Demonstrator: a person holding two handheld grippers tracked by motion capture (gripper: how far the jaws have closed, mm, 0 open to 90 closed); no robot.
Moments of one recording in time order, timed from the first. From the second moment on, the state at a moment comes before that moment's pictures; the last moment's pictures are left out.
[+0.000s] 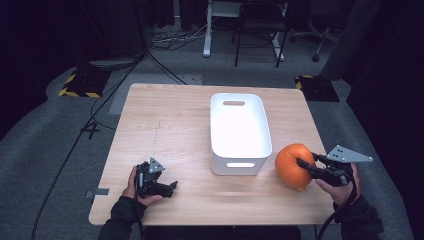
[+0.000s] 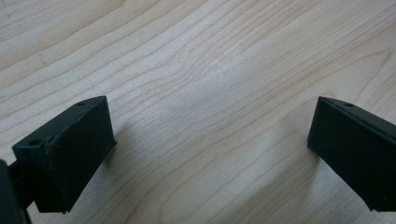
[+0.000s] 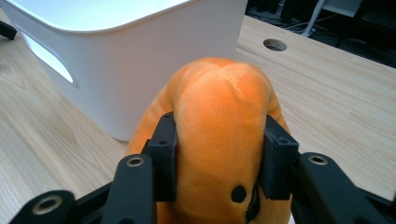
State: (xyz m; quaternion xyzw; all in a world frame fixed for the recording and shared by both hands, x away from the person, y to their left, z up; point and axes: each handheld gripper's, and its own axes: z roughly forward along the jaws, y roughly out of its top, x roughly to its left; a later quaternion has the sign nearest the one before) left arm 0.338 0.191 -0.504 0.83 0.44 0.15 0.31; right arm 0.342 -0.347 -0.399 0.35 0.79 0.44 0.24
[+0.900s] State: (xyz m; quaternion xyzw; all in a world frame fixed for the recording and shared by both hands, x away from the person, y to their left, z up) left arm 0.339 0.191 -0.503 0.83 0.44 0.15 0.31; right arm 0.339 -0.345 -0.378 0.33 0.77 0.47 0.27
